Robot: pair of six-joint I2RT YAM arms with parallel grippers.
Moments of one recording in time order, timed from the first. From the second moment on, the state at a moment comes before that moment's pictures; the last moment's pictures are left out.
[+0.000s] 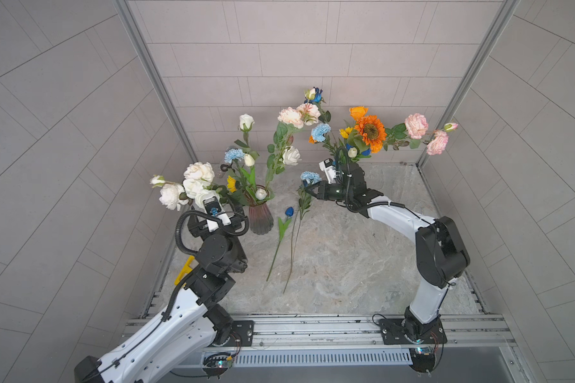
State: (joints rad) left arm -0.68 0.69 0.62 0.35 -1.18 0.29; right arm 0.42 1.85 1.37 0.06 -0.61 0.62
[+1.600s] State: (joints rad) left arm -0.68 0.62 0.61 0.30 -1.15 0.24; right arm 0.73 1.78 1.89 -0.39 -0.43 0.10
